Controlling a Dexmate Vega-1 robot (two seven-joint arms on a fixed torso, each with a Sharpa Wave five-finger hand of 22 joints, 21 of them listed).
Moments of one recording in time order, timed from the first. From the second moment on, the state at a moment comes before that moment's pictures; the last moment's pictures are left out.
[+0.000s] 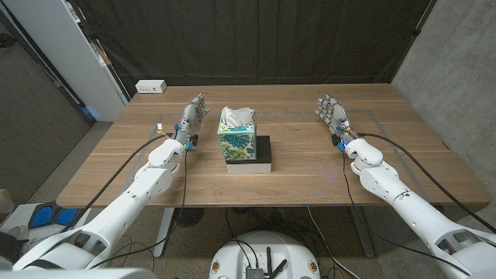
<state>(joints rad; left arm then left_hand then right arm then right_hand) 0.83 0.52 0.36 -1.30 -0.67 -0.29 -0.06 0.07 0.09 0.71 0.17 0.22 -0.17 0.00 0.17 0.17 -0.17 -0.04 0.17 0.18 -0.17 -0.03 0.18 0.18 -0.16 -0.02 0.54 0.17 -0.83 -0.51 -0.37 -1.29 0.63 0.28 -0.01 0.17 0.13 0.43 0.03 0.17 0.22 0.03 0.22 0.17 0.16 -0.02 0.22 0.19 0.01 -0.03 0.27 0.27 0.22 -0.04 0.21 0.17</state>
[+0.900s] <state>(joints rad) 0.77 0.50 0.36 -1.15 -0.62 -0.44 -0.12 0.25 -0.10 0.54 -0.16 0.24 -0.17 -0.10 0.19 0.19 -0.17 -0.14 0.18 0.18 -0.17 -0.03 0.18 0.17 -0.11 -0.04 0.40 0.17 -0.81 -0.48 -0.38 -1.27 0.57 0.29 -0.11 0.18 0.14 0.44 0.03 0.18 0.24 0.04 0.22 0.17 0.18 -0.01 0.22 0.19 0.03 -0.03 0.26 0.24 0.23 -0.04 0.21 0.17</state>
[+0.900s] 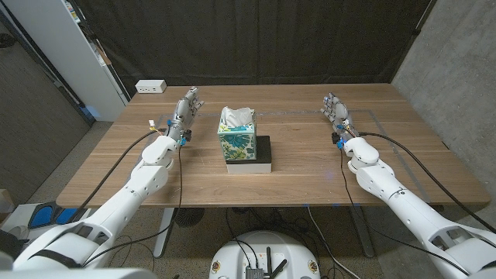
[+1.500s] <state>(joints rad) 0.76 0.57 0.42 -1.16 -0.23 -0.51 0.17 0.39 -0.19 0.31 -0.17 0.38 -0.17 0.00 0.21 0.20 -0.17 -0.07 0.19 0.20 -0.17 0.01 0.18 0.18 -0.17 -0.03 0.27 0.17 -0.81 -0.48 -0.38 -1.27 0.57 0.28 -0.12 0.16 0.13 0.43 0.02 0.18 0.25 0.05 0.21 0.18 0.20 -0.01 0.22 0.19 0.04 -0.04 0.25 0.23 0.25 -0.03 0.21 0.17</state>
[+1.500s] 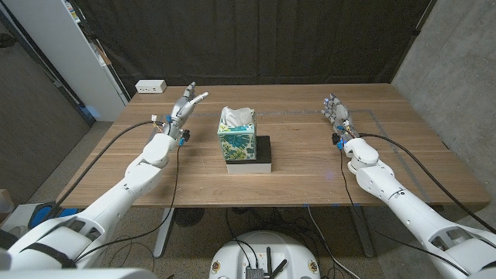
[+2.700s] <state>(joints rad) 0.83 0.63 0.42 -1.29 -0.08 -0.46 0.34 0.53 -0.08 0.33 -0.16 0.29 -0.18 0.02 0.30 0.22 -0.17 -0.05 0.22 0.20 -0.17 0.00 0.19 0.18 -0.12 -0.04 0.24 0.17 -0.80 -0.48 -0.38 -1.24 0.57 0.27 -0.10 0.17 0.11 0.42 -0.01 0.18 0.27 0.06 0.21 0.18 0.22 0.00 0.21 0.19 0.06 -0.04 0.25 0.21 0.25 -0.01 0.21 0.17</state>
